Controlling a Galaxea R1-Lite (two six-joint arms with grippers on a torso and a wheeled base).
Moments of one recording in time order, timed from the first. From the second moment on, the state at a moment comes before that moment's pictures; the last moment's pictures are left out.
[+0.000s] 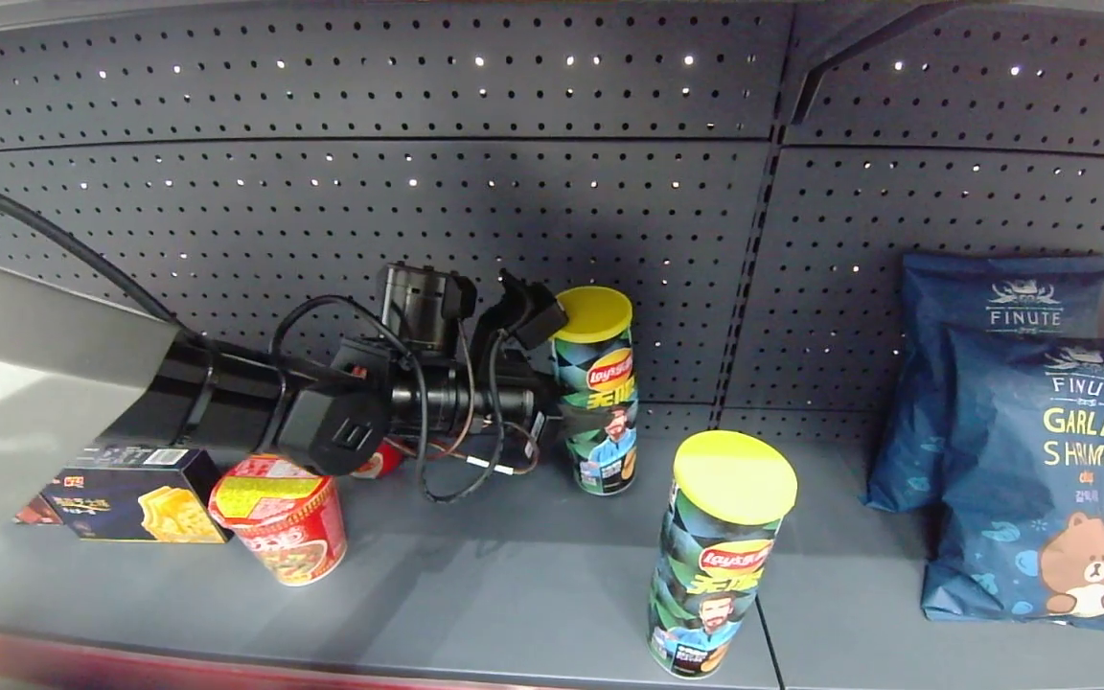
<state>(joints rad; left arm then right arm) -0.45 2.08 -1.29 -0.37 -0.61 0.28 0.18 0.10 -0.05 0.03 -0.11 -0.08</state>
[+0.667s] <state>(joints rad) -0.45 2.20 -1.47 -0.28 -0.61 0.32 0.19 0.10 -0.04 0.03 -0.11 -0.07</state>
